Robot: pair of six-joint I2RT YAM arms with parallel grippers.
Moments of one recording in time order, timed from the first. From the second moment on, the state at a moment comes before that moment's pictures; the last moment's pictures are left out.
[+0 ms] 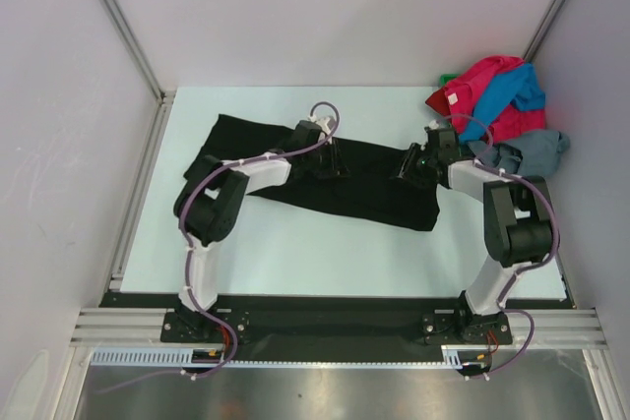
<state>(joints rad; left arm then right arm) -0.55 2.05 1.33 0.06 0.34 -0.57 0.15 1.73 1.00 -0.09 -0.28 0.59</state>
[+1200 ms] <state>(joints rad) 0.31 1.36 0.83 -0.14 0.24 -0.56 0.09 1.13 0.72 -0.29 -0.14 0.70</state>
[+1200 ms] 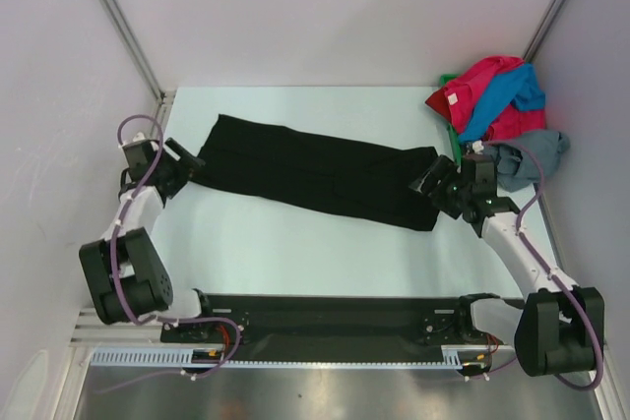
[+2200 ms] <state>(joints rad) 0.42 1.85 1.02 -0.04 0.29 -0.57 0.10 1.02 0.32 -0.08 -0.17 0.97</state>
